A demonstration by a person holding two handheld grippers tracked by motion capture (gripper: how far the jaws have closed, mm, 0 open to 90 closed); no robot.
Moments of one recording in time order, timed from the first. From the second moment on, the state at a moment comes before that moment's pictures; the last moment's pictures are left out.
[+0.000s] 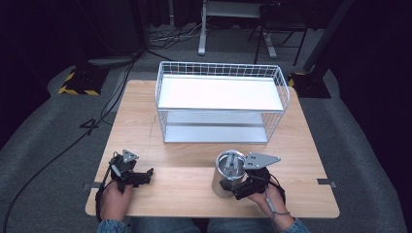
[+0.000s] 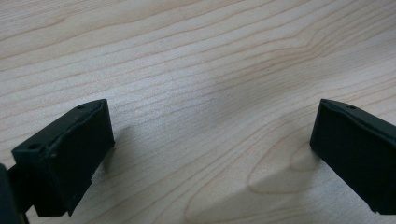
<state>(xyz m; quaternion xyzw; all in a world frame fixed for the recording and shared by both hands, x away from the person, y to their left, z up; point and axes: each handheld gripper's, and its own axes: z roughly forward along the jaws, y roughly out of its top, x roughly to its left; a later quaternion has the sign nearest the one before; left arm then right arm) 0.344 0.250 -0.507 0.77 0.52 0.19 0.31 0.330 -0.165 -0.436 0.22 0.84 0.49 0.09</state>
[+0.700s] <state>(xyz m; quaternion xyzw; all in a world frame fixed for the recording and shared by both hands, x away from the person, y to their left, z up) 0.344 0.250 -0.507 0.77 0.52 0.19 0.31 0.330 -0.158 -0.418 0.21 0.85 0.48 0.11</state>
